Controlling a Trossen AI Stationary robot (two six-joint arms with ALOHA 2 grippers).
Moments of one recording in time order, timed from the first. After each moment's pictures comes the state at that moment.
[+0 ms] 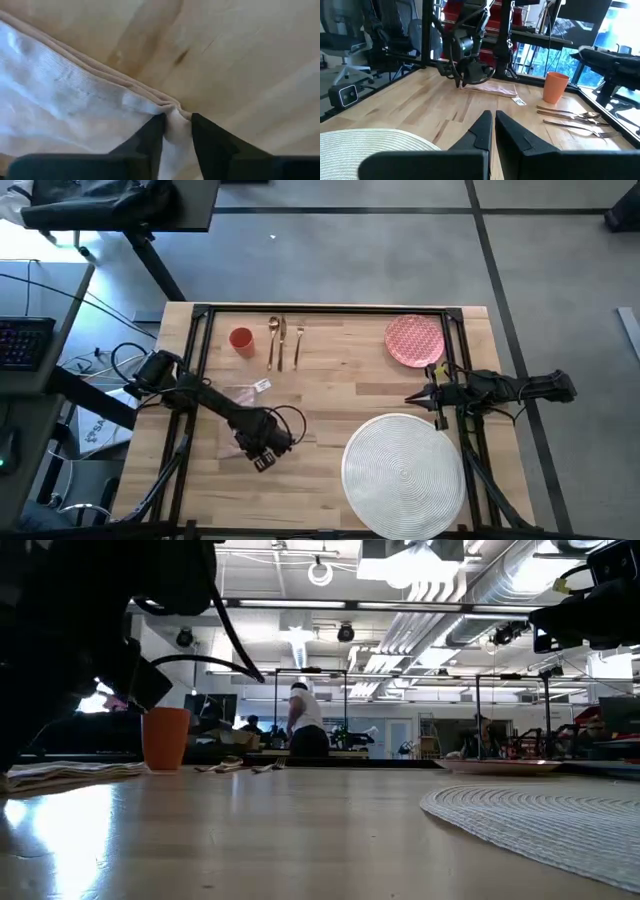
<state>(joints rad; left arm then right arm) -0.40 1.81 1.03 -0.93 0.20 -1.01 0.14 0.02 0.04 -0.07 0.01 -0.16</state>
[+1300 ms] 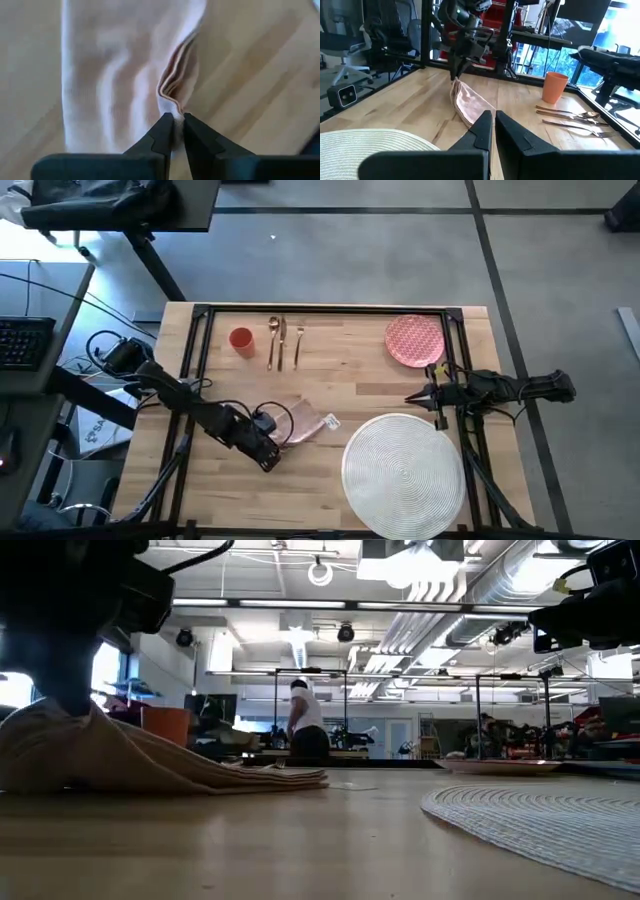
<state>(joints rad) -0.53 1.52 0.90 -0.57 -0.11 -1.33 0.14 0.02 0.04 -0.07 0.01 -0.16</state>
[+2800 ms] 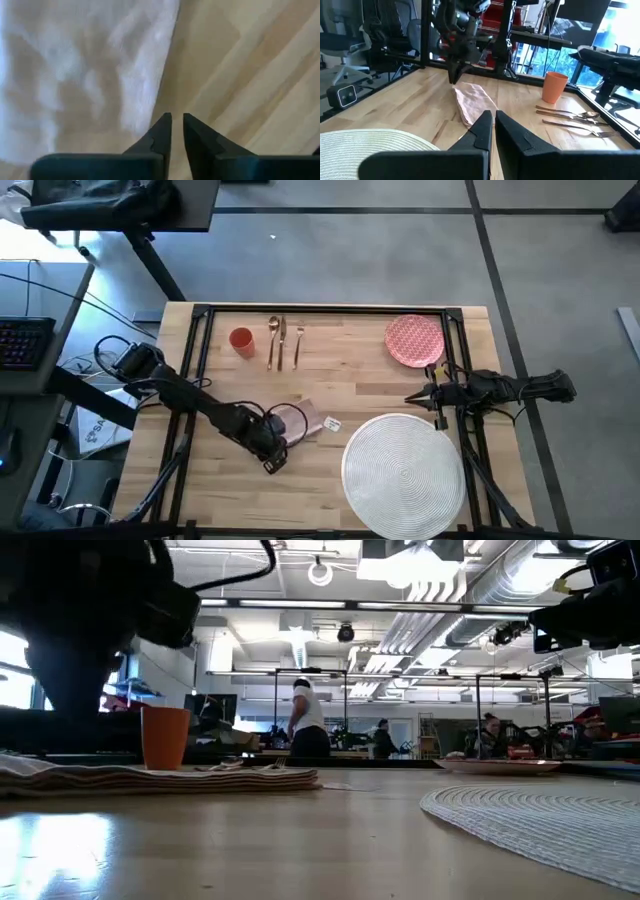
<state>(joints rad) -0.46 1.64 0.99 -0.65 -0.01 -1.14 0.14 0.02 0.04 -0.07 0.01 -0.16</state>
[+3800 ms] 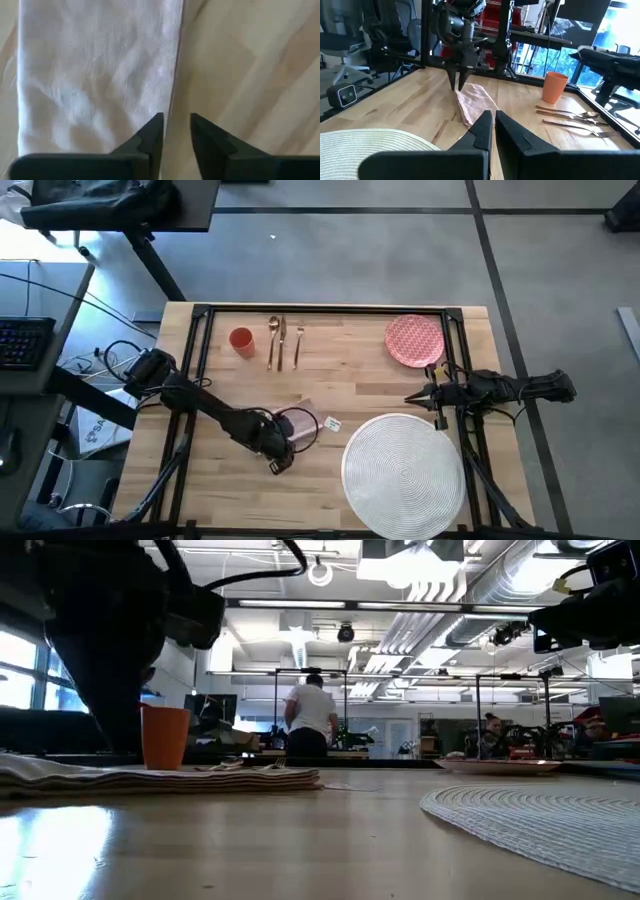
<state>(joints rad) -0.45 1.74 1.07 -0.71 -0.13 -1.00 0.14 0.02 0.04 -0.07 0.01 -0.16</state>
